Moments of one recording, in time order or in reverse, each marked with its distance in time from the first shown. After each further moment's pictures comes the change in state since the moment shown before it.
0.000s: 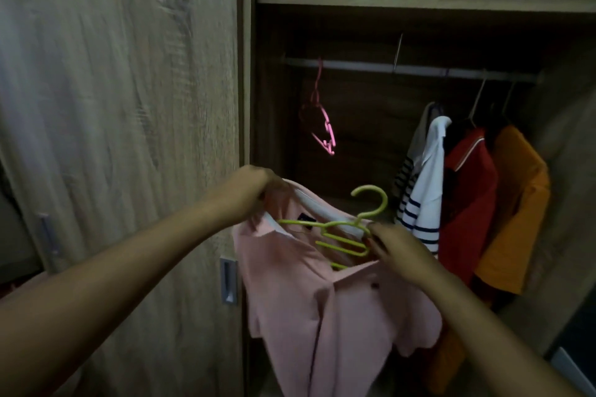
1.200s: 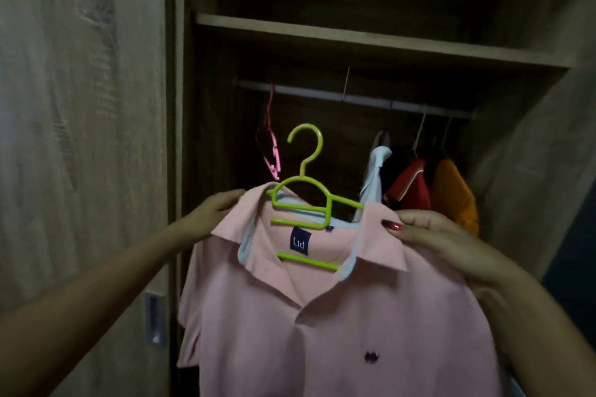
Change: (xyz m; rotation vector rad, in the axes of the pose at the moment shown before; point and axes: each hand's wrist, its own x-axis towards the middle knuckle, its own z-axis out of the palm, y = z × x) left_hand 0.062 0.017 0.056 -0.870 0.039 -0.165; right_hand -0.038 0.017 -0.173 0.995 -0.252 0.302
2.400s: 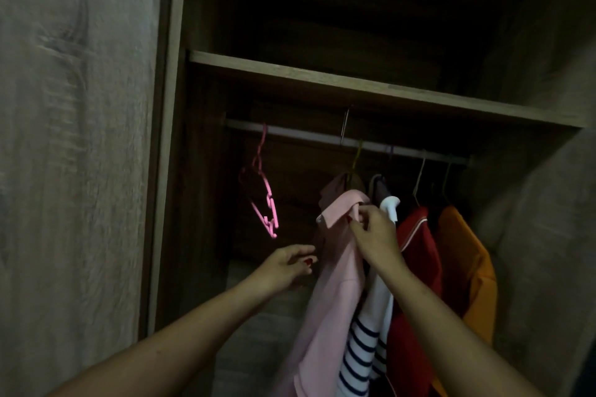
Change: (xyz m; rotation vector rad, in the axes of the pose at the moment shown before) left_hand 0.086 0.012 0.071 -0.419 -0.168 -0.226; right_hand 0.197 0.020 0.007 -0.560 0.850 -0.208
